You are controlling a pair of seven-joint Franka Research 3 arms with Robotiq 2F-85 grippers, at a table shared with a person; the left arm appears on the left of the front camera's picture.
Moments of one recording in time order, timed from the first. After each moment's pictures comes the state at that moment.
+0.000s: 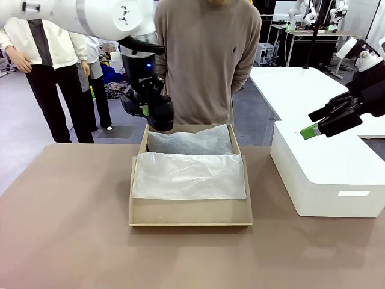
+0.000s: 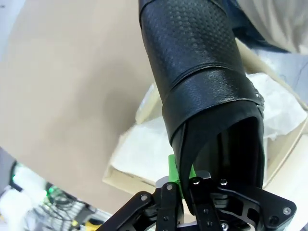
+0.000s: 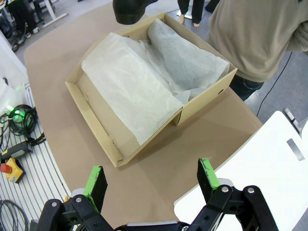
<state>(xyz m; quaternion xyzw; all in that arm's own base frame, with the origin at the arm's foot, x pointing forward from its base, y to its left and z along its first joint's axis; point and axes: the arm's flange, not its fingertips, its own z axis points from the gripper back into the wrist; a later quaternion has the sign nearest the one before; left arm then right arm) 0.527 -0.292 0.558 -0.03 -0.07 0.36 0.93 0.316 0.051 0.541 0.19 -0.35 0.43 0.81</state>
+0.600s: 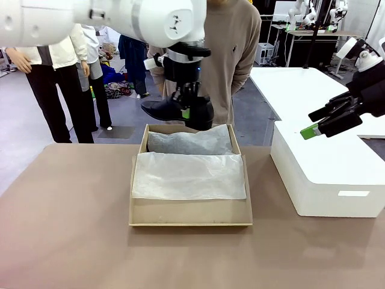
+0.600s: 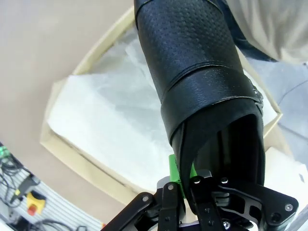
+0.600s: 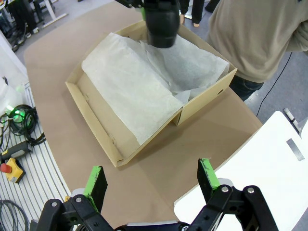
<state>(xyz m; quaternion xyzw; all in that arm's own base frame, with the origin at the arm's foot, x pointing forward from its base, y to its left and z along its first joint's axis) 0.534 -0.401 0.544 -0.05 -0.08 0.48 0.87 0.316 0.051 0.541 0.19 -0.35 0.43 0.81</state>
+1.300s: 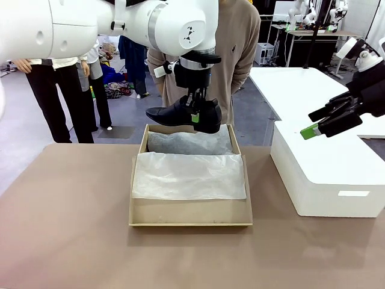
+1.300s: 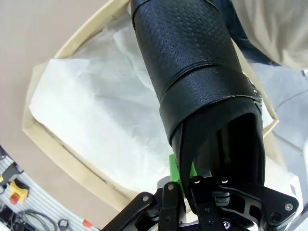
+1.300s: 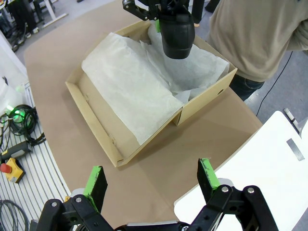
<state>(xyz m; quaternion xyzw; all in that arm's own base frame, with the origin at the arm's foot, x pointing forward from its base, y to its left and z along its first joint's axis) 0.546 -0.424 0.527 -0.05 -0.07 0.52 0.85 0.316 0.051 0.541 0.19 -0.35 0.43 0.81</state>
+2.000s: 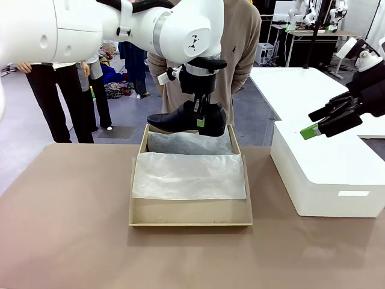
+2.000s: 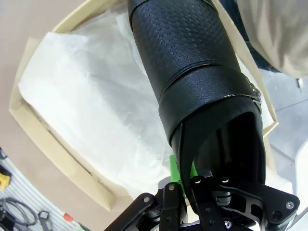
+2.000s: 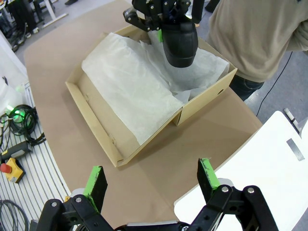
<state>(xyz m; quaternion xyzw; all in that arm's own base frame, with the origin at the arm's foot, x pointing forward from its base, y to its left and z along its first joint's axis) 0.535 -0.441 0.512 -0.06 -0.07 0.58 0.81 0.316 0.051 0.541 0.19 -0.35 0.43 0.81</state>
